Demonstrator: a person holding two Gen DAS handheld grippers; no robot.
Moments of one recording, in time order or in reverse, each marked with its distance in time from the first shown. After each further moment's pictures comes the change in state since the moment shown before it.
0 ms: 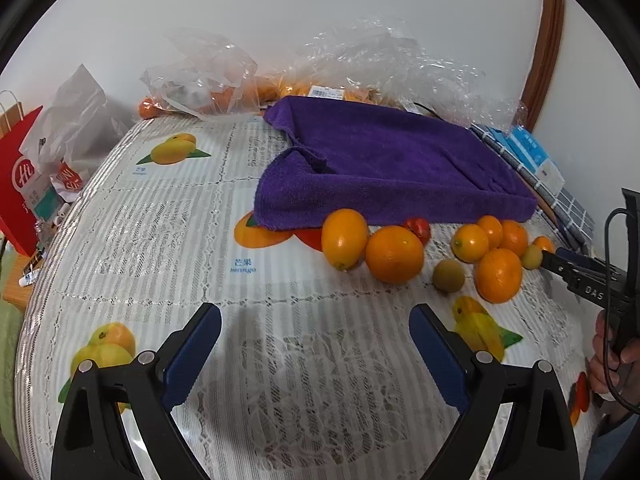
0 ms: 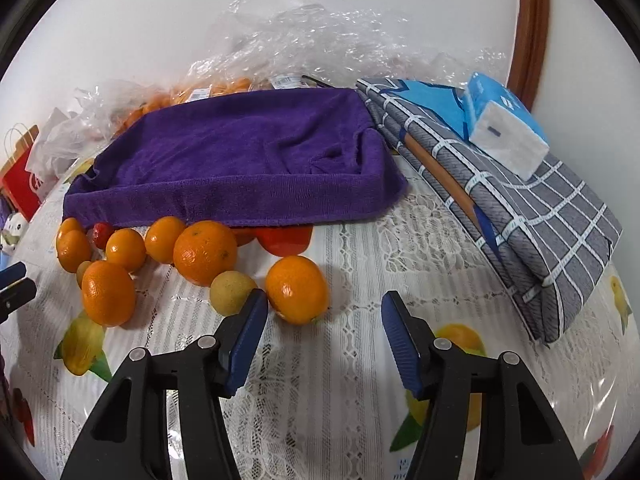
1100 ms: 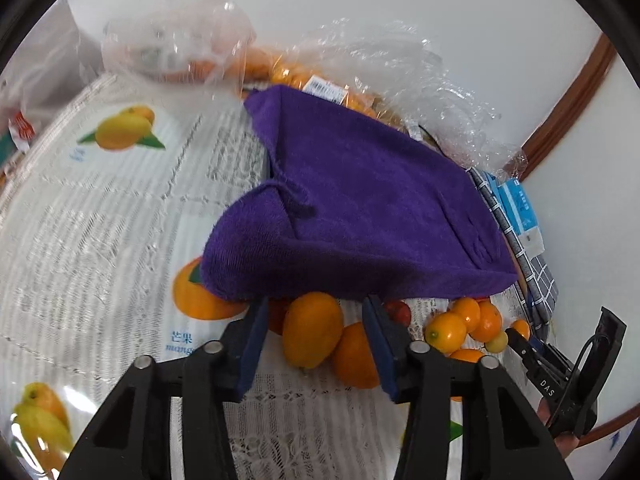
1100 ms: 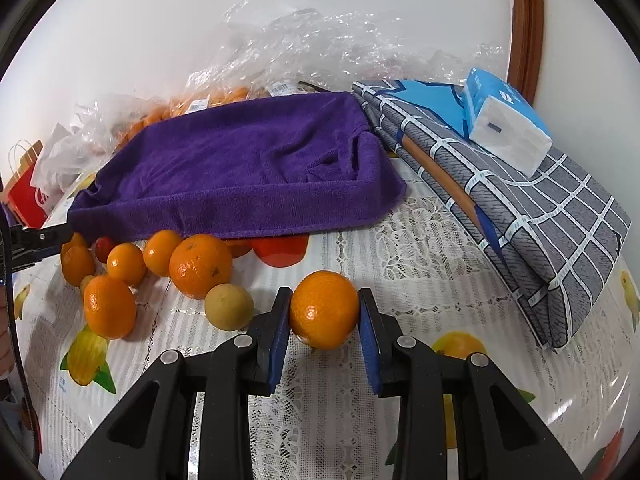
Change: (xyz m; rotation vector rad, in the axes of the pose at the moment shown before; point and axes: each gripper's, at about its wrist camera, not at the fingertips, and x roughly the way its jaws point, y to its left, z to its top) left arm 0.053 0.015 0.056 -0.218 0.101 -0.210; right arm 0.002 -0.009 0.001 0.039 -0.016 0.042
